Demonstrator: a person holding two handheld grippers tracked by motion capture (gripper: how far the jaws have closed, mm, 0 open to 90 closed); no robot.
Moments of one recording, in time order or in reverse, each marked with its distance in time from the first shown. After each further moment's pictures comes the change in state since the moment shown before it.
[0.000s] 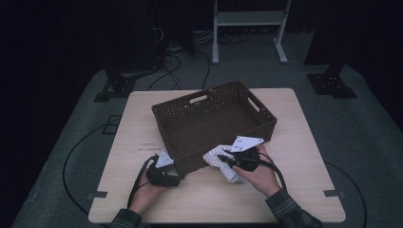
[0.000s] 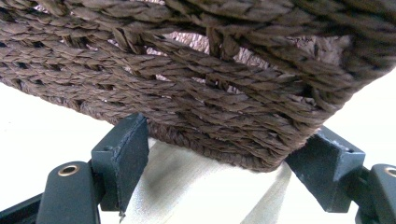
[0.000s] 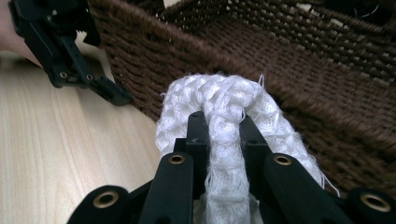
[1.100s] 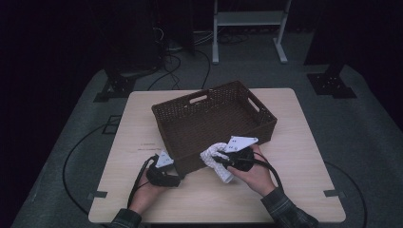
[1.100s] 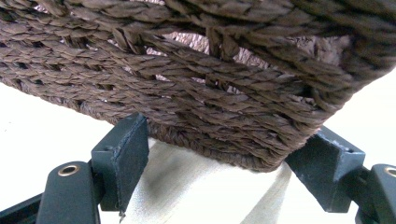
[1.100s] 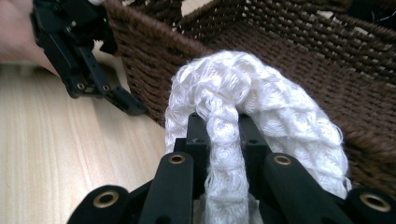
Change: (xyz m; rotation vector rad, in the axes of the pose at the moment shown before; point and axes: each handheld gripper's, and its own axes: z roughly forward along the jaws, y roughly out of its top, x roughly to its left) left arm 0.000 0.000 0.000 0.000 0.000 -0.001; right arm 0.007 0.006 0.012 -0.001 0.048 -0.001
